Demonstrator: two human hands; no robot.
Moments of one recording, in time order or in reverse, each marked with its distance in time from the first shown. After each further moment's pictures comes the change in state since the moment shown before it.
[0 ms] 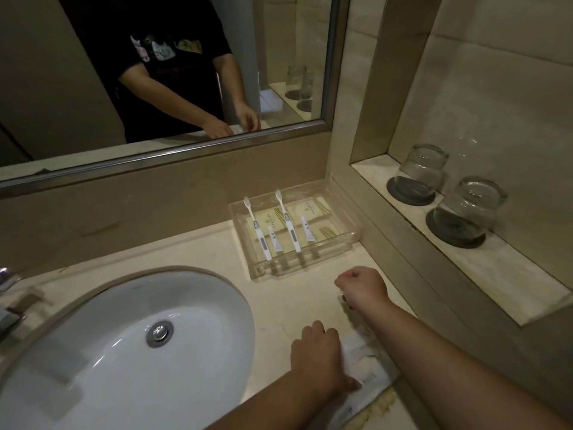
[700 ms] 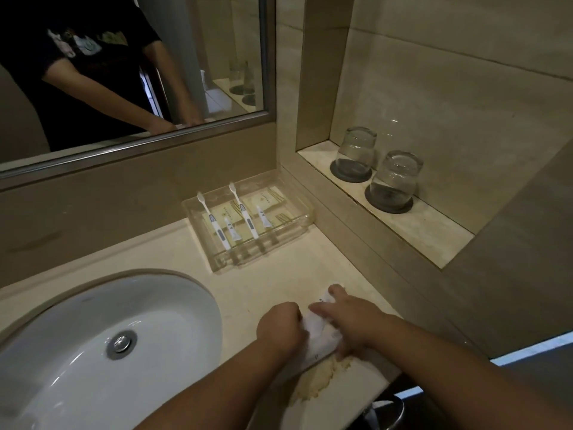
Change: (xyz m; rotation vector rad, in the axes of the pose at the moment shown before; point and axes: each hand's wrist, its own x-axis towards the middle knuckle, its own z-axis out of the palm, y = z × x) left_hand 0.018 -0.009 0.013 -0.167 0.104 0.024; right_hand -0.032 0.099 -0.046 -1.100 -0.419 -0.455
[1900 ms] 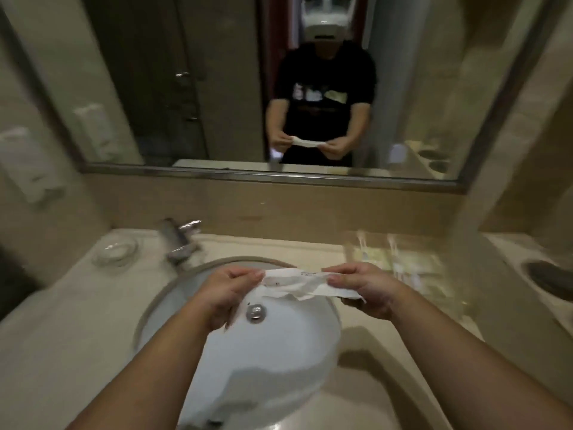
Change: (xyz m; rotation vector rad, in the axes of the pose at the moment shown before) left_hand -0.172 -0.154 -0.185 -1.321 0.639 -0.304; right_hand 0.055 -0.197 -0.148 1.214 -0.319 -0.381
